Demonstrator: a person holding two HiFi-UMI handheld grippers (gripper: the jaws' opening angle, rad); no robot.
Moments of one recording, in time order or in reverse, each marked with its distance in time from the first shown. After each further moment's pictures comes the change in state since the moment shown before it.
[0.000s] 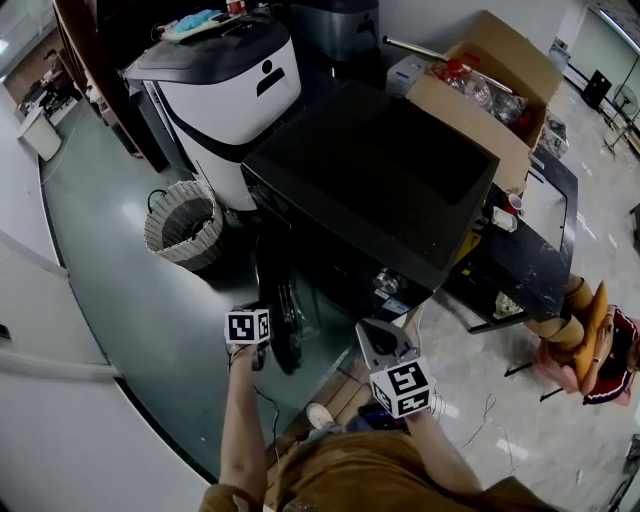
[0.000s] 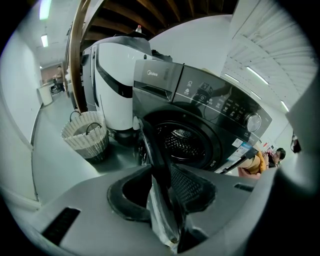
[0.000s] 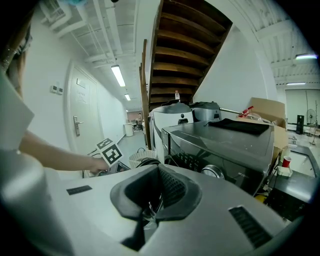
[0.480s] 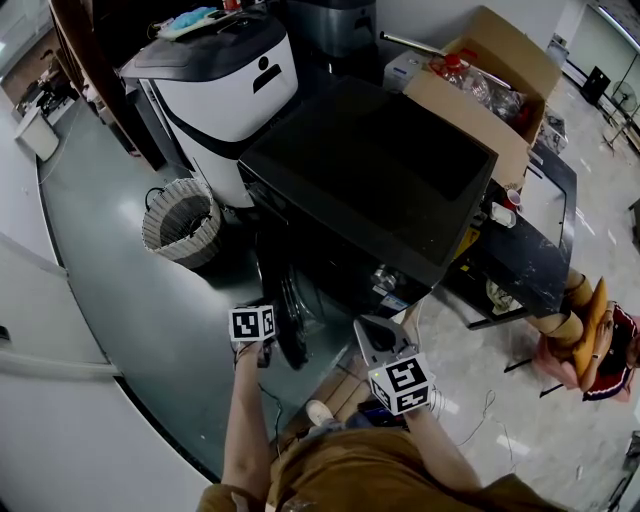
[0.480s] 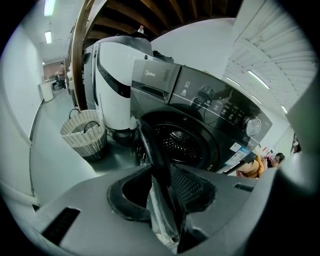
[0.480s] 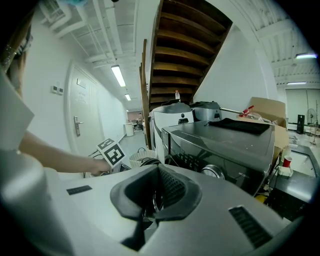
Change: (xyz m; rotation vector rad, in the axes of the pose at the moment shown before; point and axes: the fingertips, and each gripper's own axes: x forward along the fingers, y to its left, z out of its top) left arm 0.005 -0.016 0.002 -0.041 -0.010 -0.012; right arm 0.001 -0.001 -0.002 0.000 0.001 0.005
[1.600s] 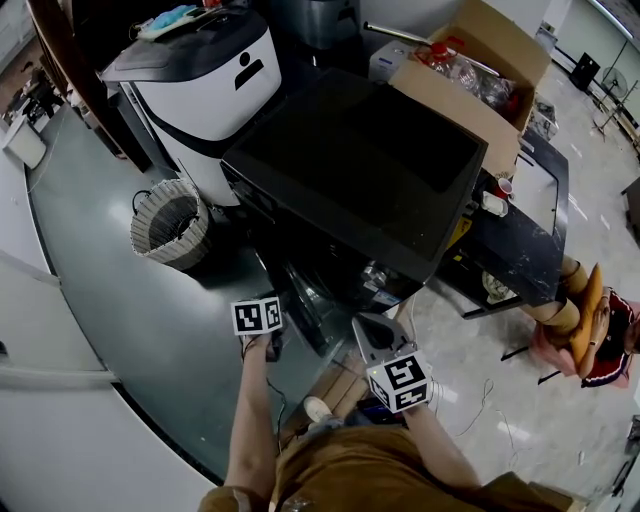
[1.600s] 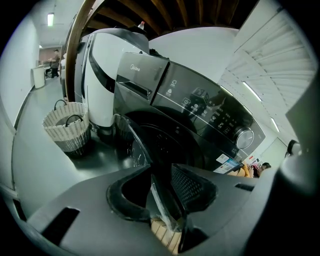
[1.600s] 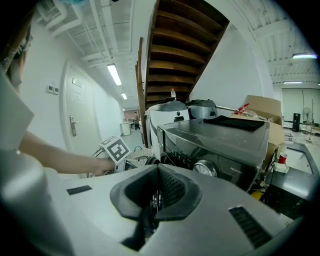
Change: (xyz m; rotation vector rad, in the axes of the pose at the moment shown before) left arm 0.025 -0.053 0.019 -0.055 -0.010 -0.142; right arm -0.003 -0.016 -0.009 0.021 0.019 -0.035
